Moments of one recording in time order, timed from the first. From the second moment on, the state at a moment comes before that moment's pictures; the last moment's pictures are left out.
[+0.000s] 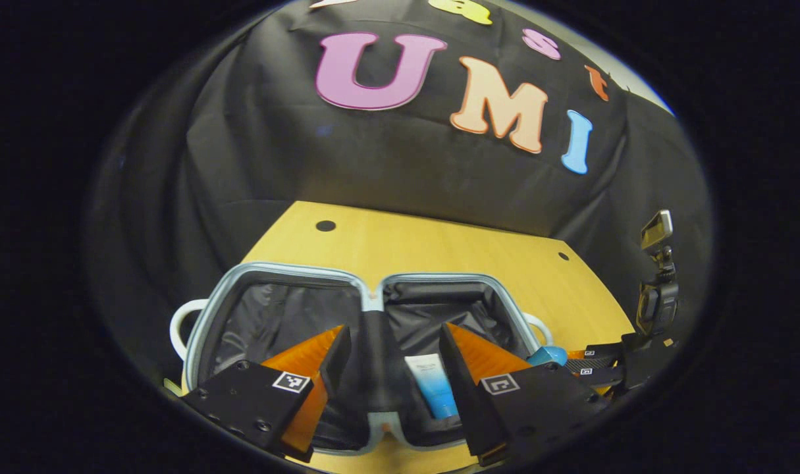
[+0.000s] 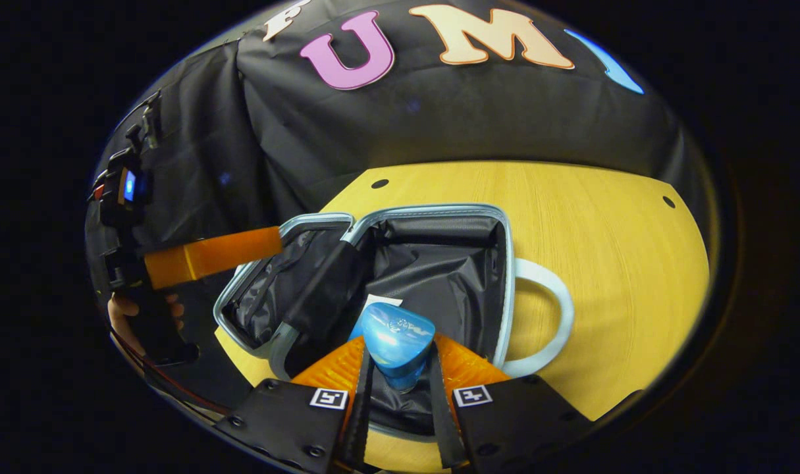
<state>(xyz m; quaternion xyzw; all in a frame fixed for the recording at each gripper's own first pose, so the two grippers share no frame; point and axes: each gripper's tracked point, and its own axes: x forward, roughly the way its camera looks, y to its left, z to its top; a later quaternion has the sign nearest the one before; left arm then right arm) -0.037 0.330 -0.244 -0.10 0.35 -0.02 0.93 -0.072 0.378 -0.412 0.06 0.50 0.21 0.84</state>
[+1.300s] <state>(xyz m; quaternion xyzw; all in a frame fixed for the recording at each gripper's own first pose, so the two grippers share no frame) -0.054 0.580 -0.324 -0.10 0.39 0.20 0.89 0.007 0.409 -0.354 0.03 0.39 0.16 0.91</state>
